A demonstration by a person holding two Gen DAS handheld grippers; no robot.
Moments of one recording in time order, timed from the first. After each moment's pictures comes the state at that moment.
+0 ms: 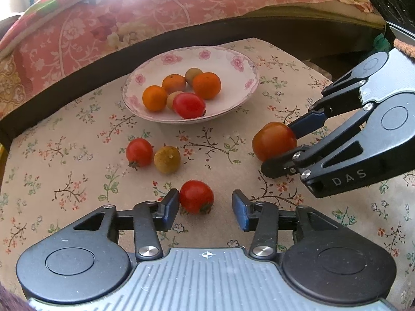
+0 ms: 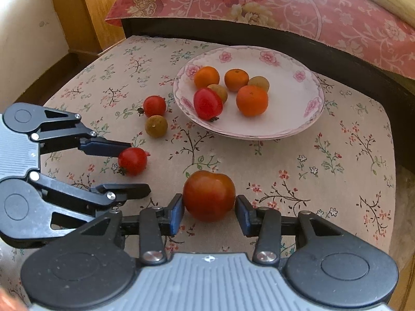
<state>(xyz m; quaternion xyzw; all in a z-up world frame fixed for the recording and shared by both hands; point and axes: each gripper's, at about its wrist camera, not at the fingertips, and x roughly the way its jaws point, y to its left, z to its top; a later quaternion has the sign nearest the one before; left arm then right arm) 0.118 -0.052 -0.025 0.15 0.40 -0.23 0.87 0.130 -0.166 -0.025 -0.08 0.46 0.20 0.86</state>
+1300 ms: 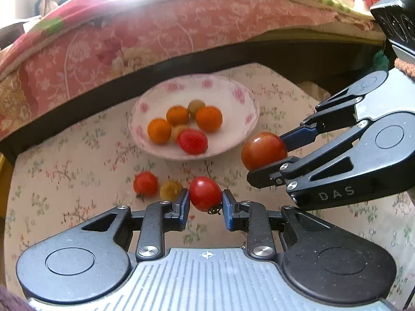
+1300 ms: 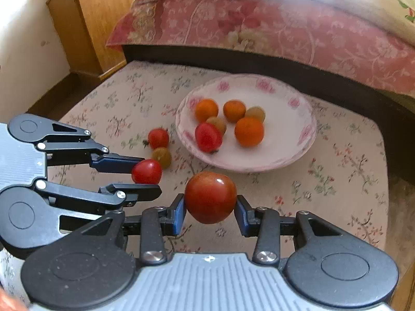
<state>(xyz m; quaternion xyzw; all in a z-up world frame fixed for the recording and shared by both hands) 0.127 -0.053 0.005 0.13 0.38 -0.23 0.89 0.131 -0.167 0.004 -0.06 0.42 0.20 0.88</state>
